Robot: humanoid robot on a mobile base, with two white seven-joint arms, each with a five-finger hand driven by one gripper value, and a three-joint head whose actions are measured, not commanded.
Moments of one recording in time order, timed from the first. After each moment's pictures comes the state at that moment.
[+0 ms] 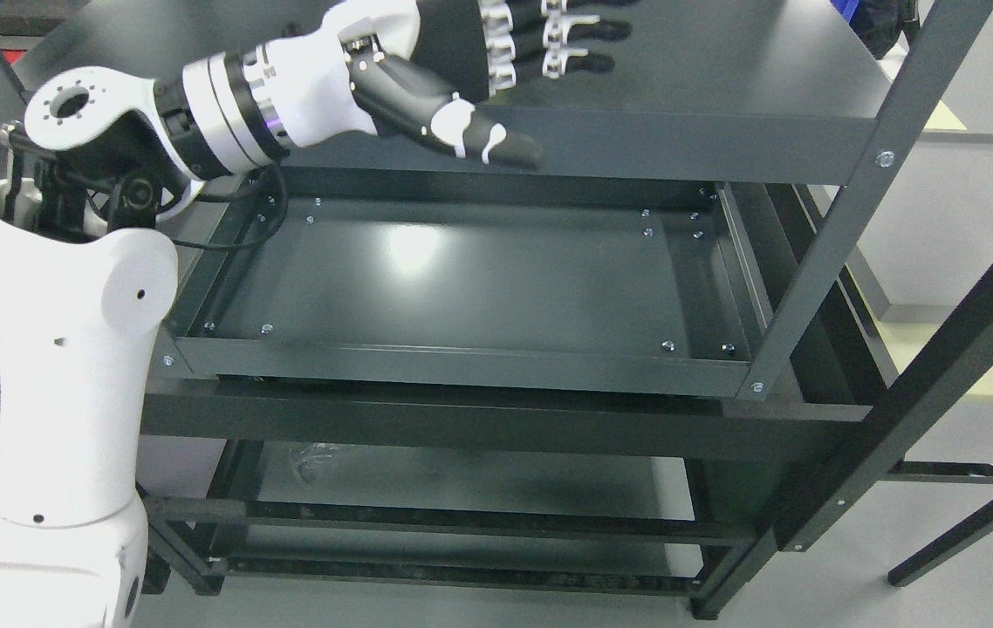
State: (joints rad) left arm -1.04 0.22 -0.18 -1.61 0.55 0.58 -0.96; right arm 0.00 0.00 0.00 -0.24 0.00 0.09 -0.12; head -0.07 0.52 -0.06
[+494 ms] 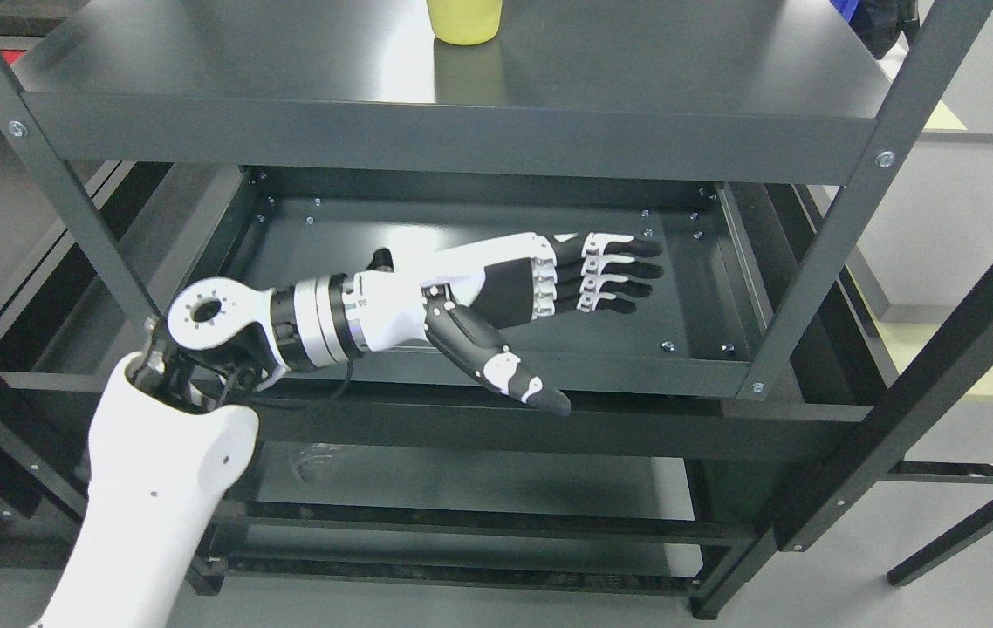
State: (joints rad) left arm -0.71 0.20 -0.31 -1.65 0.47 0.33 -0.91; right arm 0.00 0.00 0.00 -0.24 0.00 0.09 -0.12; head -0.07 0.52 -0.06
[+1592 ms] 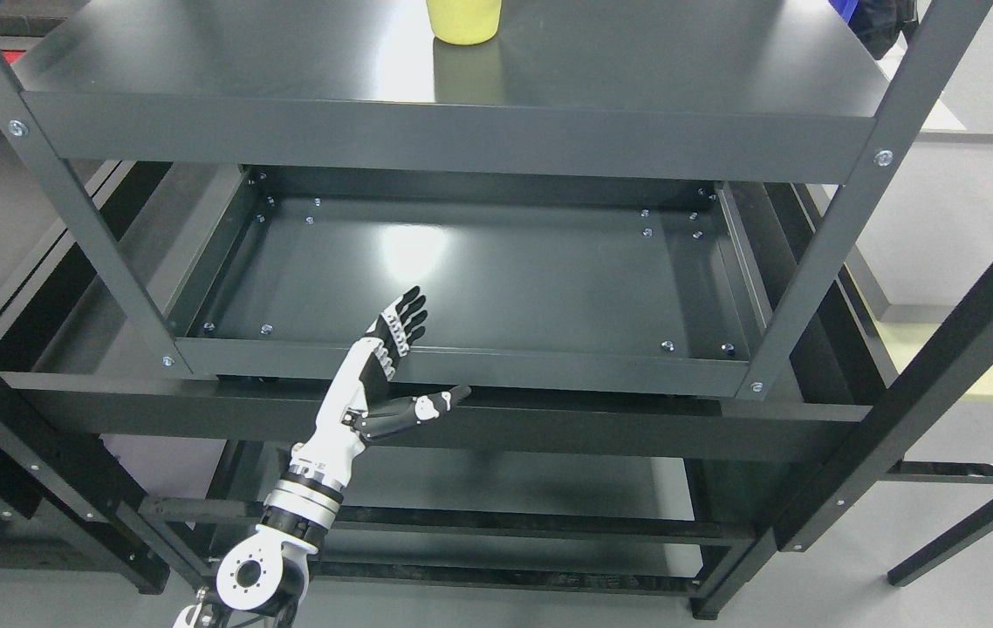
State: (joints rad) left arm -0.21 0.03 -0.12 -1.58 0.14 -0.10 -0.15; right arm 0.00 0.00 0.00 -0.24 0.00 0.09 -0.12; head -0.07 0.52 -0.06
